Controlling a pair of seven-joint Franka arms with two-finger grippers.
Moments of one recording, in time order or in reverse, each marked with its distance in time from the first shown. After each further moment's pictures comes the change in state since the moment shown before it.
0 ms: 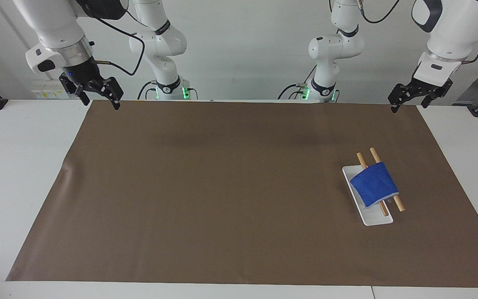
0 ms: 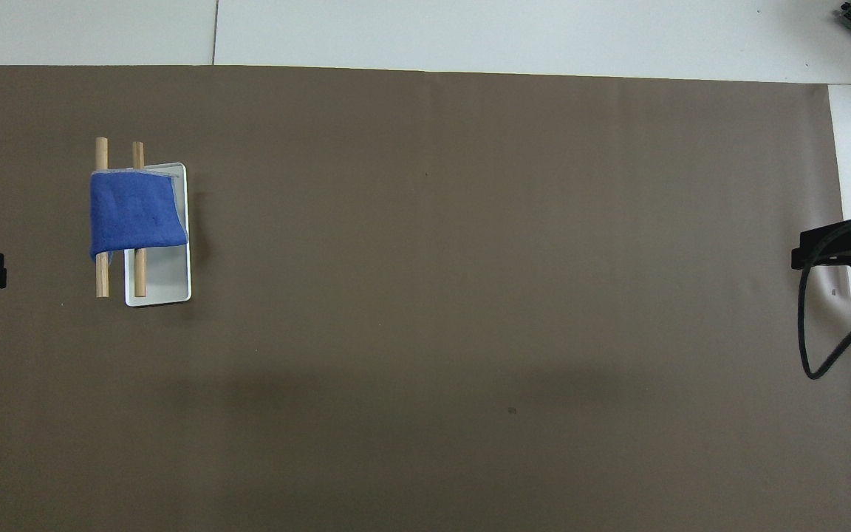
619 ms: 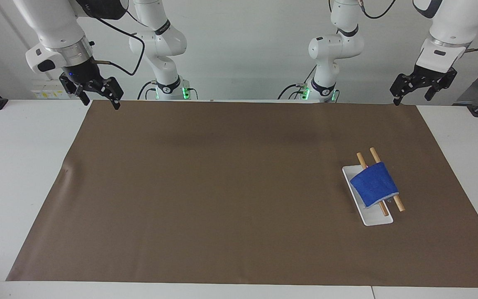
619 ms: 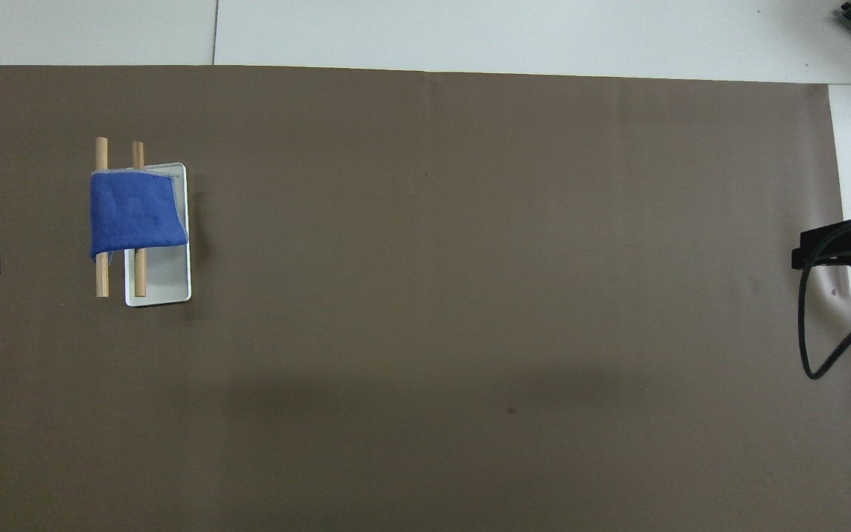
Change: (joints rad) left arm 0.000 -0.028 -0.002 0.011 -0.076 0.032 0.000; right arm 0.000 0.000 0.000 0.000 0.000 0.000 0.000
